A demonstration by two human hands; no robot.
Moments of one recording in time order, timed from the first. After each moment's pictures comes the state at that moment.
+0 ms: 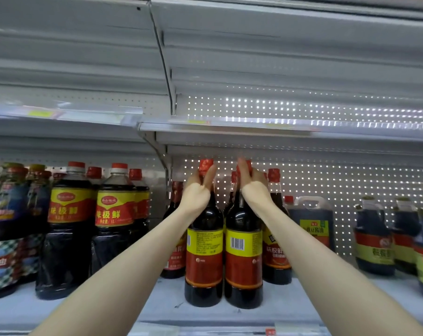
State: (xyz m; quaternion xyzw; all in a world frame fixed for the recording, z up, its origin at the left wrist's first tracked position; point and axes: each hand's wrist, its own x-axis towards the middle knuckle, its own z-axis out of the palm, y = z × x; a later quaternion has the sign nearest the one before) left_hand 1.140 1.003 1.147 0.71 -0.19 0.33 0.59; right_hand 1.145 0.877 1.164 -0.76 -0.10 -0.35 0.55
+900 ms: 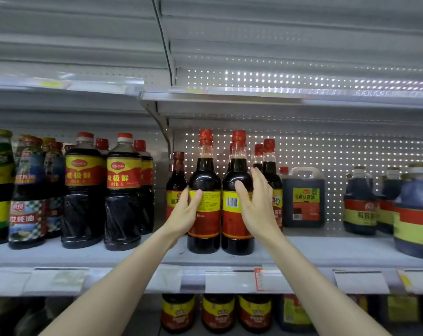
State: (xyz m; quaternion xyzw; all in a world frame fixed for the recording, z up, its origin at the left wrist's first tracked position) left_hand 1.134 1.035 1.035 0.74 -0.20 0.20 0.62; right_hand 1.087 0.867 1.053 -0.78 -0.17 -0.40 0.45
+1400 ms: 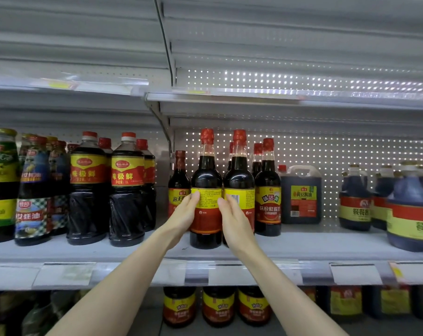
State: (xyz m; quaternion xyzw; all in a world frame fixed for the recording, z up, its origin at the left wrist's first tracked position) left_hand 1.129 1.040 1.028 0.71 -0.18 0.09 0.68; right_hand 1.066 0.910 1.022 -0.73 -0.19 -0.22 0.62
